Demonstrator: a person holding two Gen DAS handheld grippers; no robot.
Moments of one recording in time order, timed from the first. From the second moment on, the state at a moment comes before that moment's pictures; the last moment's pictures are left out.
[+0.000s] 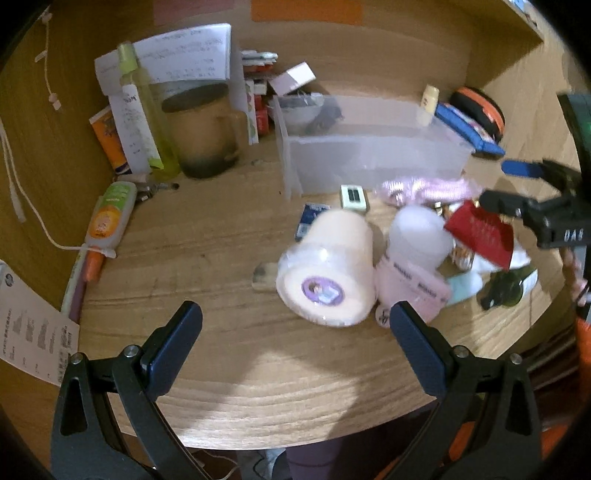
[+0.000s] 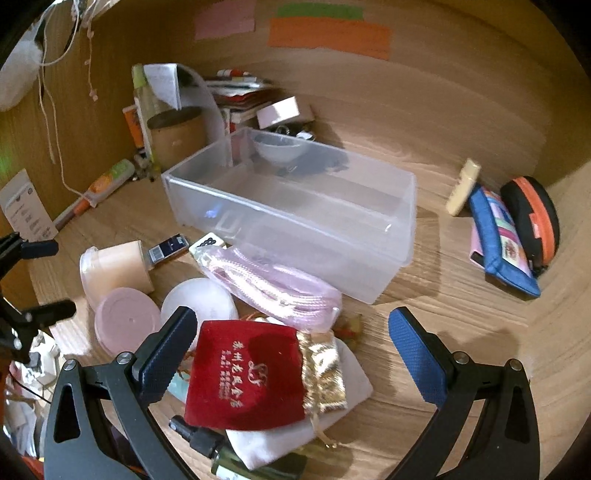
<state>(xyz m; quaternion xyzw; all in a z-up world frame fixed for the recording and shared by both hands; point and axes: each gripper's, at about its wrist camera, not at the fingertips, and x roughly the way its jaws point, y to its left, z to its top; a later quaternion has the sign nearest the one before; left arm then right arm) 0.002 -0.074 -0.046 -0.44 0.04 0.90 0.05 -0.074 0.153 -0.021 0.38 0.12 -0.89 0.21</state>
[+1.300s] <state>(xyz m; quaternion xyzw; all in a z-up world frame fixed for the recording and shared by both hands) -0.044 -0.070 -0.066 -0.43 -0.03 0.90 0.10 -0.134 0.080 -0.048 0.47 0.25 -0.79 0.29</state>
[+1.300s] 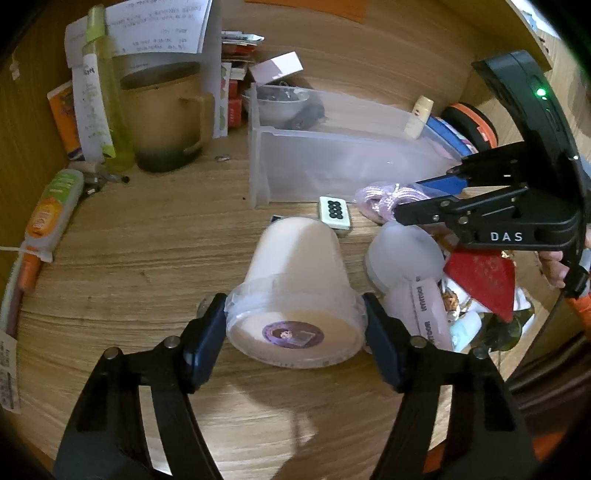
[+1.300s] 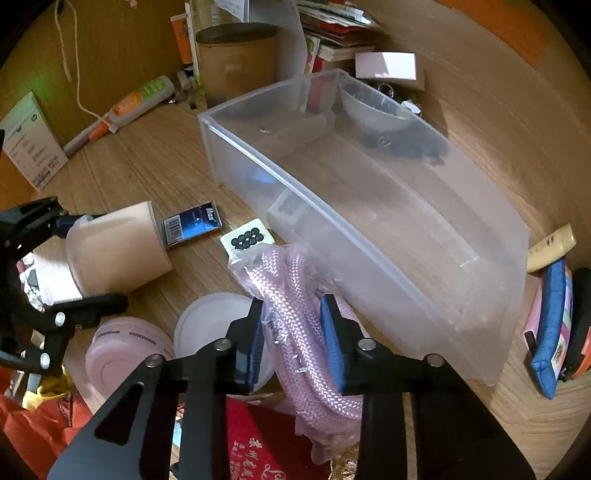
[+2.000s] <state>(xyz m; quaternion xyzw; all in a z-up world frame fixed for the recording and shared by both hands) -0.064 -0.082 -0.040 -0.41 -0.03 0.91 0.06 -0.126 0.106 -0.001 0.41 0.18 -0.84 0.31</state>
